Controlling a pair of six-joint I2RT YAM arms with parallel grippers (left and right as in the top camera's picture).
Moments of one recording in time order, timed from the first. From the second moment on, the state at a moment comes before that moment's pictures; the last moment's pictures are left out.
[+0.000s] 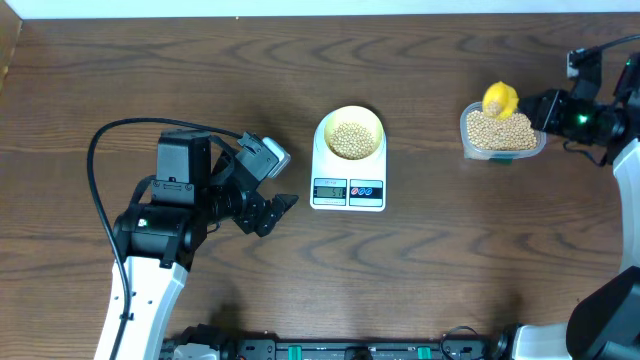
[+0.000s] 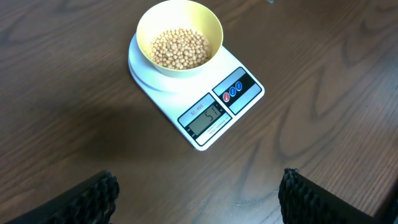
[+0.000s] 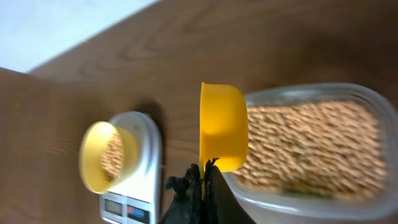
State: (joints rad) left arm -0.14 1.08 1.01 -0.85 0.52 0.49; right arm -0.32 1.60 1.33 -0.70 -0.65 0.04
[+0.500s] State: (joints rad) left arm -0.14 1.08 1.01 -0.85 0.52 0.49; right arm -0.31 1.60 1.33 -0.74 -0.40 -0.14
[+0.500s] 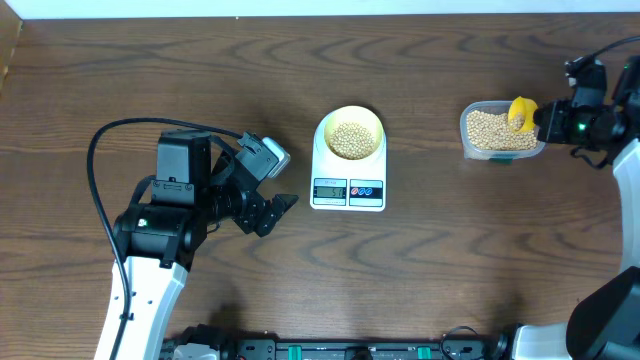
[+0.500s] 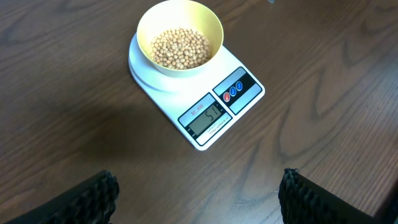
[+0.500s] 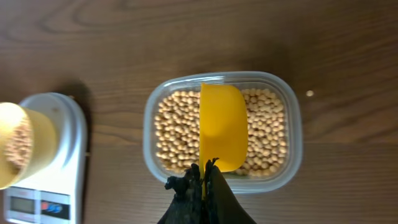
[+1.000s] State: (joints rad) left arm -0.14 1.08 1.01 -0.85 0.52 0.49; right arm -0.12 1.60 1.33 -0.74 0.05 -0.17
